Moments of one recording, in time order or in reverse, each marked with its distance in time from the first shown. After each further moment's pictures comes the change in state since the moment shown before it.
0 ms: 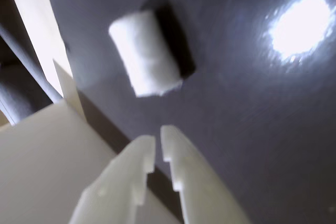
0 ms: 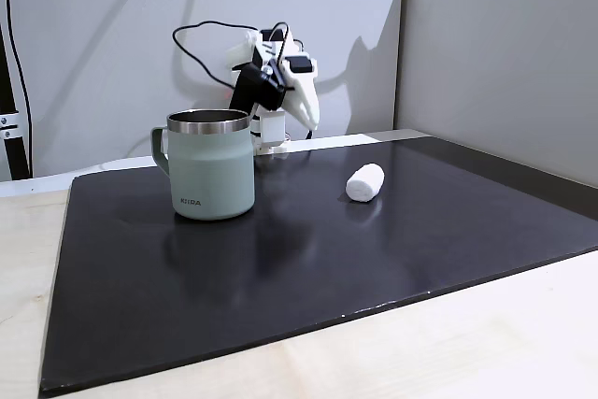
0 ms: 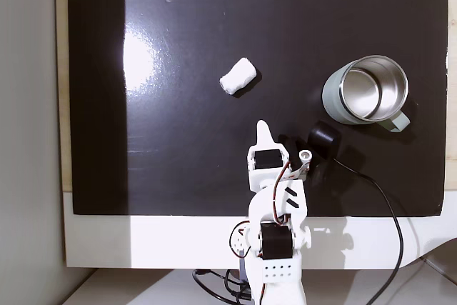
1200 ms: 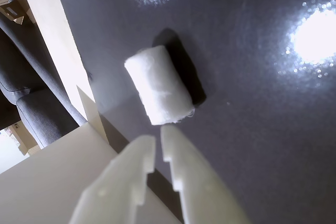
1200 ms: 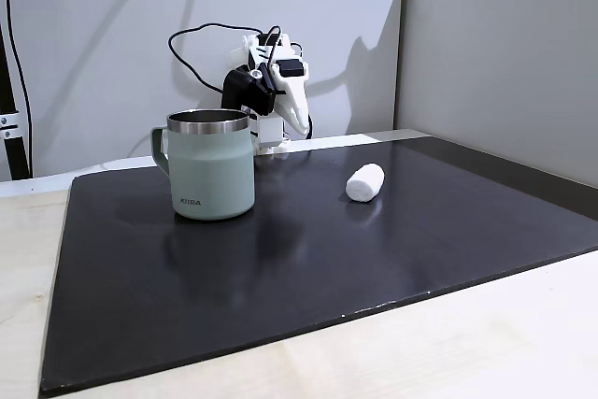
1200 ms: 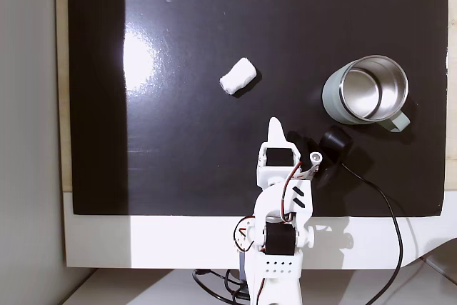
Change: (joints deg) arm 5.7 2.7 5.4 -4.5 1.8
